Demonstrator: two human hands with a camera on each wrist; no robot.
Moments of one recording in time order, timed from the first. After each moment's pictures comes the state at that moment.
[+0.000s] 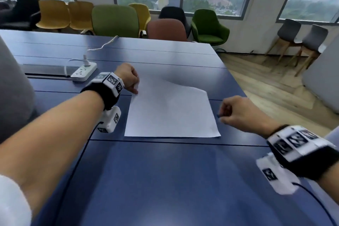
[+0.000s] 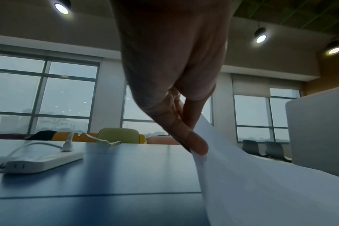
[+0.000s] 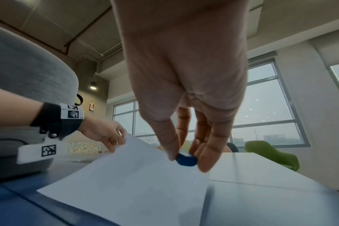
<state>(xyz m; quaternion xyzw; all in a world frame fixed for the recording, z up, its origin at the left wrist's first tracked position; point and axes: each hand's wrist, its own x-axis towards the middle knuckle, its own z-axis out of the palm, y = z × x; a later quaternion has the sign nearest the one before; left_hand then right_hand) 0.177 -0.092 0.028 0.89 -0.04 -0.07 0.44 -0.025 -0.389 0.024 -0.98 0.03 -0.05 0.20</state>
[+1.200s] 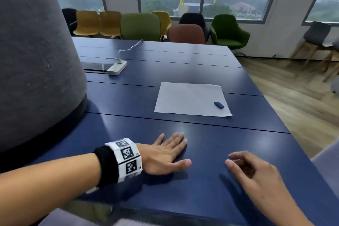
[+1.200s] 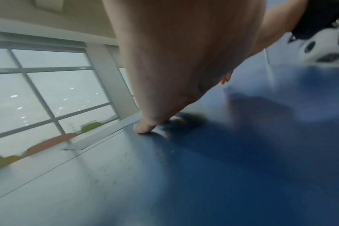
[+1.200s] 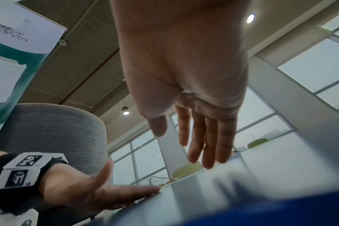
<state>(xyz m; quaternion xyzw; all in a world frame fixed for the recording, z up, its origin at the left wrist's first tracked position) -0.094 -0.081 -0.042 0.88 -0.37 -0.29 0.01 -0.220 -0.317 -0.044 -0.90 0.06 -0.13 0.41</state>
